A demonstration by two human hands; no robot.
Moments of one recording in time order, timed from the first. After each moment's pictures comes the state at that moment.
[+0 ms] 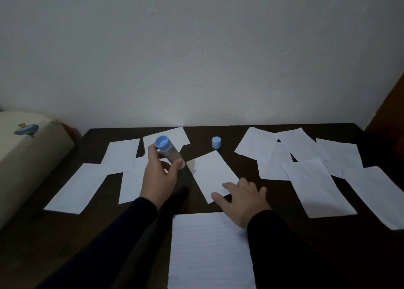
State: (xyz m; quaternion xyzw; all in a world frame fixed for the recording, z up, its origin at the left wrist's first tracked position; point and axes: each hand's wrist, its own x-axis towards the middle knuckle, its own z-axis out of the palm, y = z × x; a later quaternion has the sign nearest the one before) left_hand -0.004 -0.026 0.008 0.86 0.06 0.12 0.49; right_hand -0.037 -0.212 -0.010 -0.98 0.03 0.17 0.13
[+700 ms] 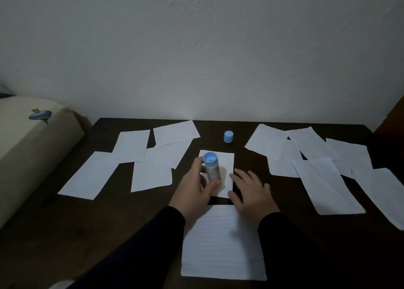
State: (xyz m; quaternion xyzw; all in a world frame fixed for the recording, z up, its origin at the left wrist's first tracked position) left_hand -0.043 -0.050 -0.012 0.88 -0.03 -0.02 0.48; right_hand -0.047 -0.210 -0.031 -0.98 -0.04 0.08 0.17
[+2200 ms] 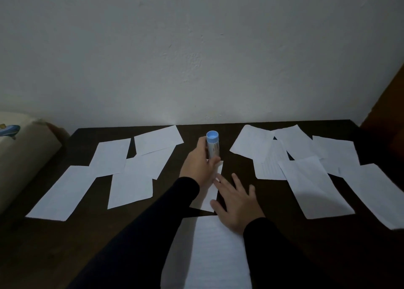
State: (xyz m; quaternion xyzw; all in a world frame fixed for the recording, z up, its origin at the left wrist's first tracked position) left_hand 0.050 -0.104 -0.012 0.92 -0.04 0.02 0.39; right_hand -0.034 -0.219 -0.052 -0.98 -0.10 0.06 0.16
